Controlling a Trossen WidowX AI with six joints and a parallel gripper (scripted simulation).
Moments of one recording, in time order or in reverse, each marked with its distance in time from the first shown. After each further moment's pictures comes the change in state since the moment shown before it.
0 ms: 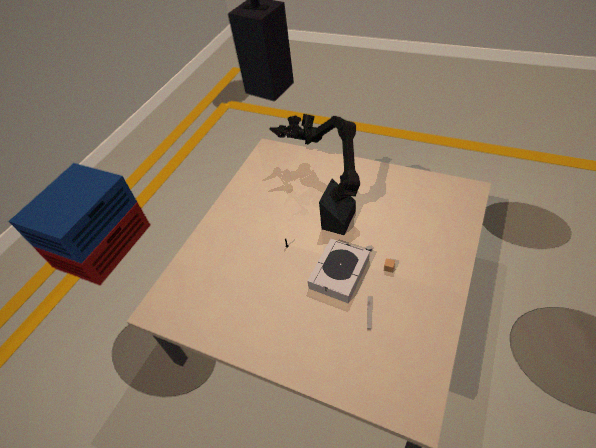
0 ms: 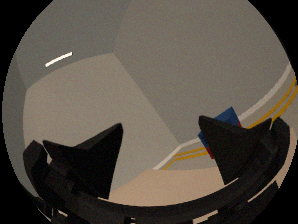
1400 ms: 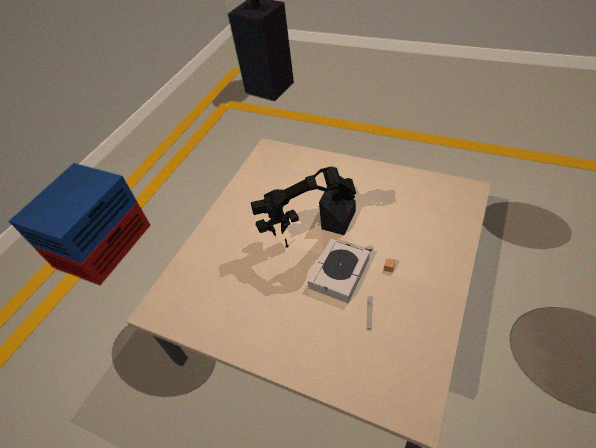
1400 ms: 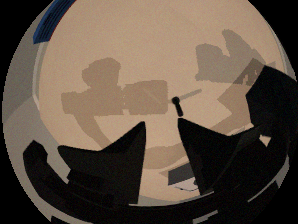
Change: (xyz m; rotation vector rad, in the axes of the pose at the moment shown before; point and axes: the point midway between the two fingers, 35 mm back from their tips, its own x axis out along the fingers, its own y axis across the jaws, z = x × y) arm 0.069 0.298 -0.463 0.643 1.159 -1.658
